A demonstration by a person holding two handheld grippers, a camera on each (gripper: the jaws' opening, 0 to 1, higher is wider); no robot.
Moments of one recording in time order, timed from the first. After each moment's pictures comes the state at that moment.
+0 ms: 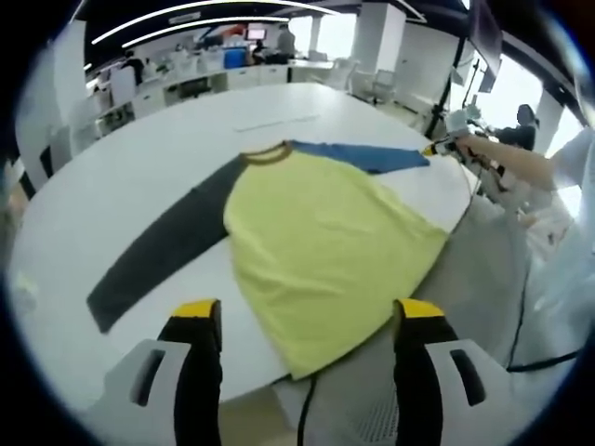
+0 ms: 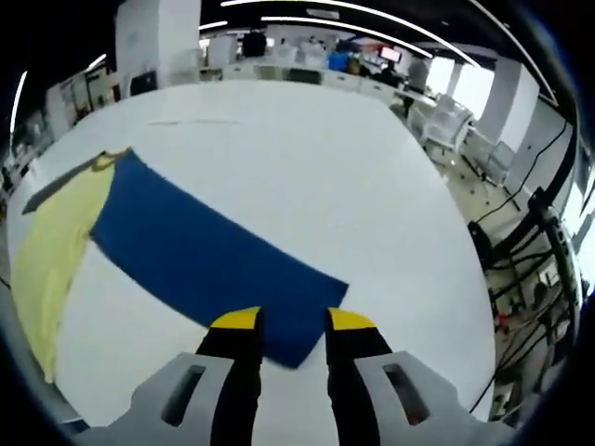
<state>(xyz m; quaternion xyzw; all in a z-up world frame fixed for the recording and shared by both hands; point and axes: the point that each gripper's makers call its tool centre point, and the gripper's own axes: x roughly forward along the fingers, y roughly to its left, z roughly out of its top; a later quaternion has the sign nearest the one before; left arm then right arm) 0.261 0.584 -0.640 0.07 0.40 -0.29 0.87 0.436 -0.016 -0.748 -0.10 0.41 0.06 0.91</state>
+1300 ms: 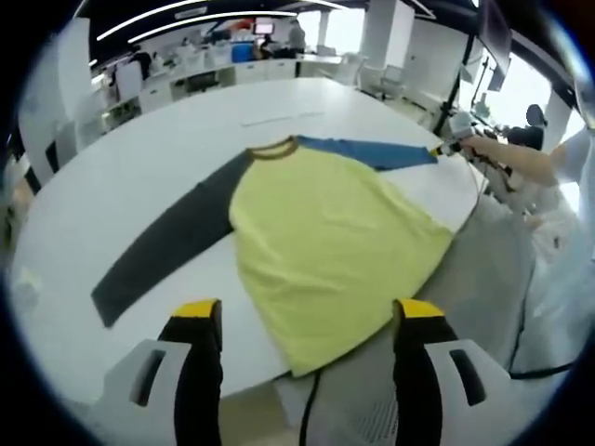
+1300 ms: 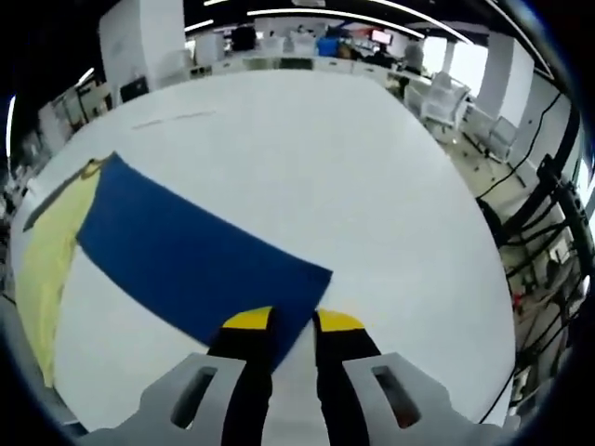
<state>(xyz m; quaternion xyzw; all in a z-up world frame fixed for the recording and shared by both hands) 0.264 0.584 -0.641 0.07 0.41 -0.27 0.87 0.437 -0.028 -0.770 -0.04 0.43 0.06 0.90</state>
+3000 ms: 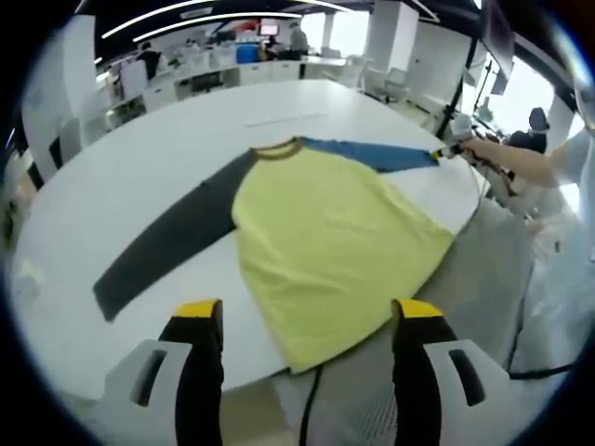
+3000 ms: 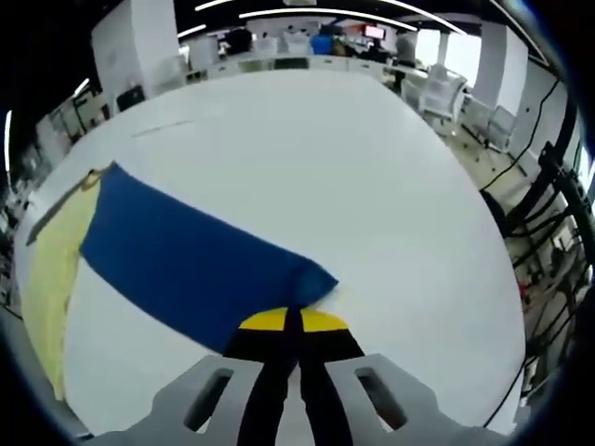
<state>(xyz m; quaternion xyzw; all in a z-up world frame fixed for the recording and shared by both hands) 0.259 0.586 -0.640 0.07 0.41 -0.26 0.87 0.441 -0.024 -0.773 -0.02 0.43 0.05 0.90</state>
